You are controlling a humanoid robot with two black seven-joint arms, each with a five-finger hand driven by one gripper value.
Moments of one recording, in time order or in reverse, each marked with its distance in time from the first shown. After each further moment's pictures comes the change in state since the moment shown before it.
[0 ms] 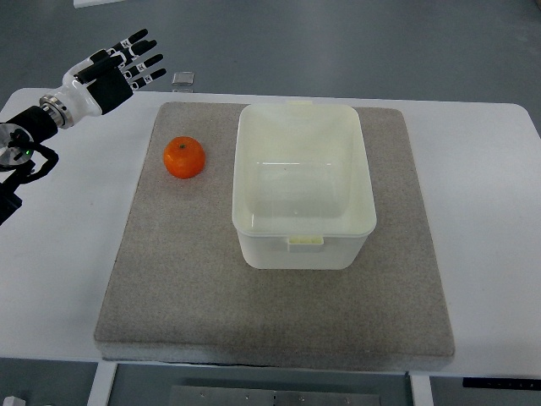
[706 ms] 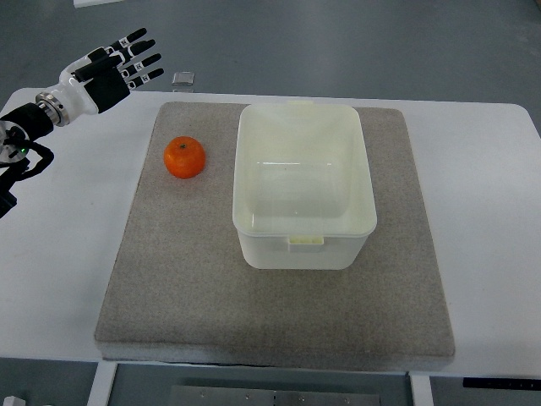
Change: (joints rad) left arm -0.009 0.014 0.015 -0.002 0.069 -0.020 0.001; right arm 0.000 0.000 0.000 0.000 0.000 0.000 0.001
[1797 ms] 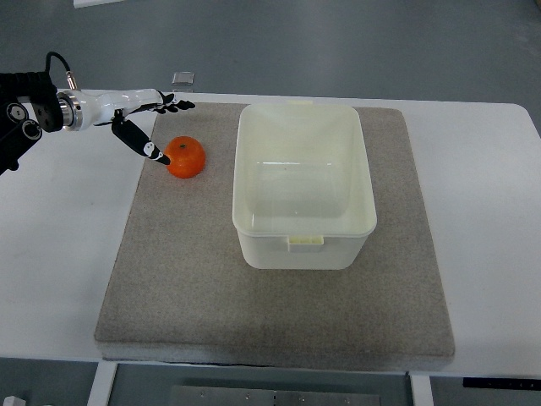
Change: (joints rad) left arm -0.003 0.133 0.022 -0.386 1.603 0.119 -0.293; right arm 0.000 0.000 0.000 0.000 0.000 0.000 0.000
